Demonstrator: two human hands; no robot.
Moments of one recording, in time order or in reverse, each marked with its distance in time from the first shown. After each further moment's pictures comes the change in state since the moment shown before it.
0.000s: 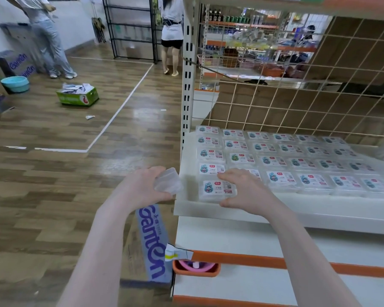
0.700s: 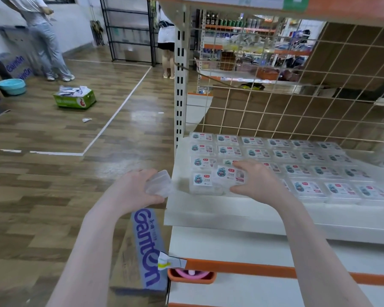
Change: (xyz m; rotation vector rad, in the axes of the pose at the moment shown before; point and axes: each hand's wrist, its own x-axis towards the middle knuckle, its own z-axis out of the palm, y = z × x) left_hand 0.014 0.006 -0.001 0.023 0.026 -0.028; right_hand 0.018 0.035 -0.030 -0.010 0.140 0.127
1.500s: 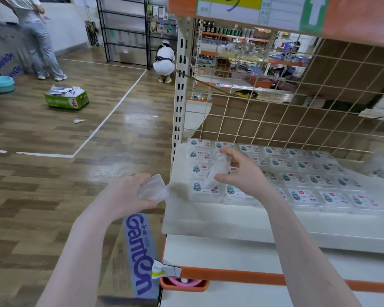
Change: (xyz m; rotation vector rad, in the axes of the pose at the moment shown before) left_hand 0.004 -0.013 -0.007 0.034 0.002 0.035; right_hand 0.022 -0.022 -0.002 0.490 0.080 -0.001
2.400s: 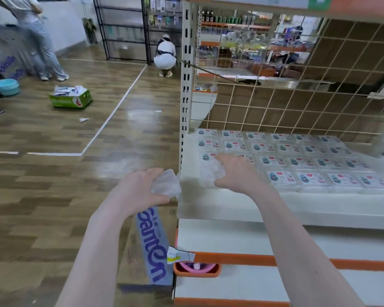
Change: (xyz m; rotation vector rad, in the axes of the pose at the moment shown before) left_hand -0.022 0.000 -0.004 -0.021 -0.011 0.043; right_hand -0.015 -0.027 0.036 -0.598 -0.193 0.090
